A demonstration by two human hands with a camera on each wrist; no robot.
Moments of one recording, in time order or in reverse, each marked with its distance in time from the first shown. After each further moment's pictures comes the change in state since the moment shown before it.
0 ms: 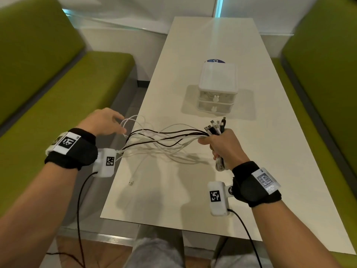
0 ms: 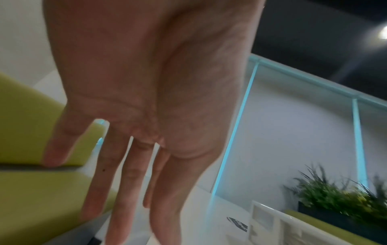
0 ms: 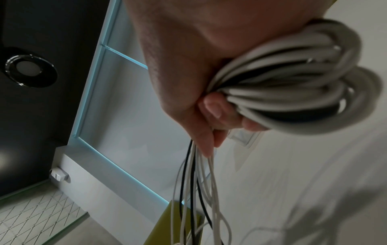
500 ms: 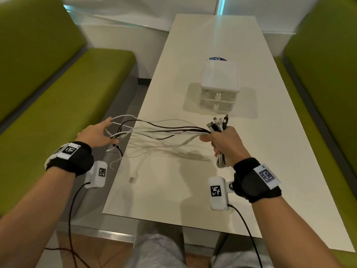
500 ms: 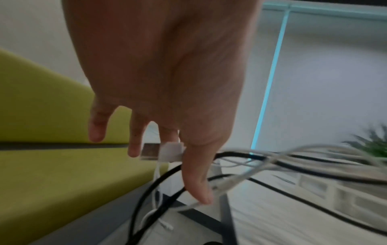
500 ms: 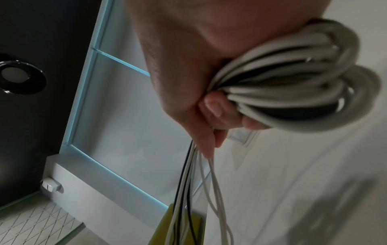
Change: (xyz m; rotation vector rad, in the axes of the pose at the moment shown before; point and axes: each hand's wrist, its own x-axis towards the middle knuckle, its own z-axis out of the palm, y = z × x) left_hand 0.022 -0.079 0.048 0.038 0.012 -0.102; right_hand 0.000 -0.001 0.001 0.013 0.002 0.020
